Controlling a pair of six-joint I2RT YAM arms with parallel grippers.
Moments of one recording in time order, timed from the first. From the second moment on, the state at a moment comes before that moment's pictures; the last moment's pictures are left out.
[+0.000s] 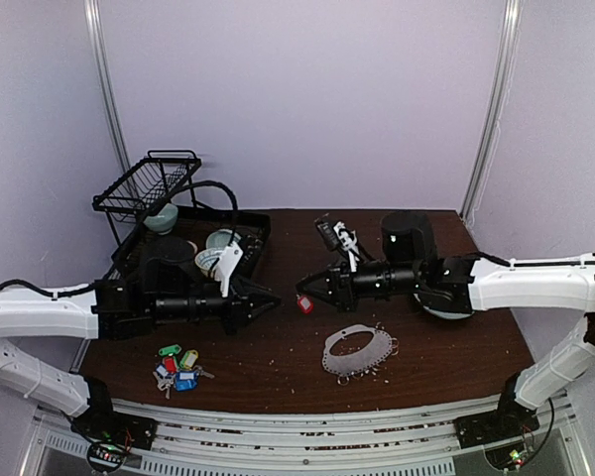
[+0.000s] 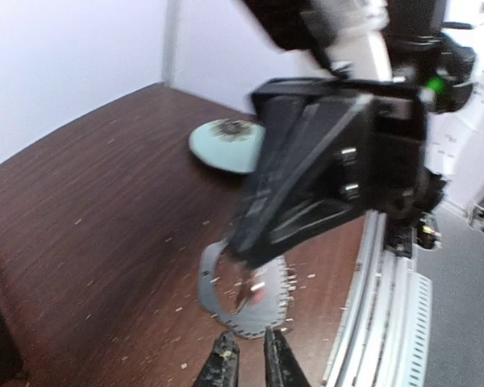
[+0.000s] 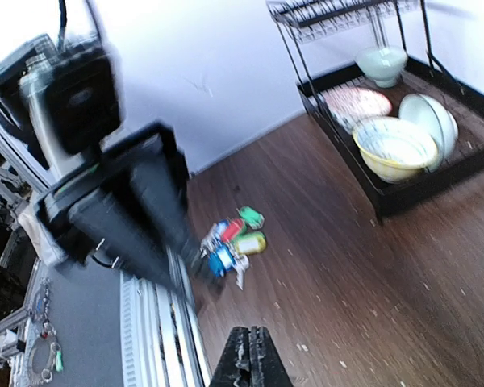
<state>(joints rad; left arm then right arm) -1.02 1.17 0.75 0.08 0.11 -0.19 0.91 1.44 0.96 0.15 -0.45 0.29</state>
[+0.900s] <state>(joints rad) -1.07 1.07 0.63 0.46 0.29 -0.10 1.08 1.37 0.85 0.63 -0.31 0.39</state>
